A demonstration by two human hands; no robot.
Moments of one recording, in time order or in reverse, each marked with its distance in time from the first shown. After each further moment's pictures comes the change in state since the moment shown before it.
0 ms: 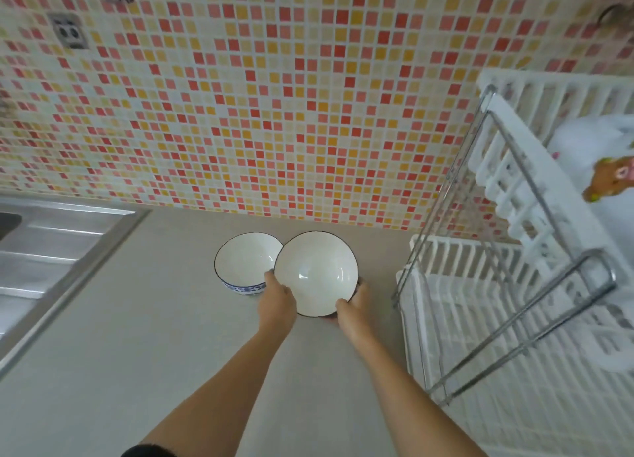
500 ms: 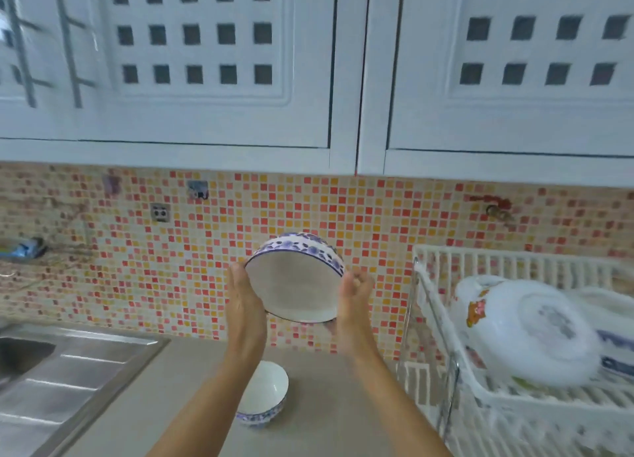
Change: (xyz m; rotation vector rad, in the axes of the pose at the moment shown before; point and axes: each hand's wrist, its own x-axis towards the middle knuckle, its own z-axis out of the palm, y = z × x) left_hand -0.117 0.172 -0.158 -0.729 0.241 0.587; right_hand -0.161 -0.230 0.002 0.147 -0.216 -0.709
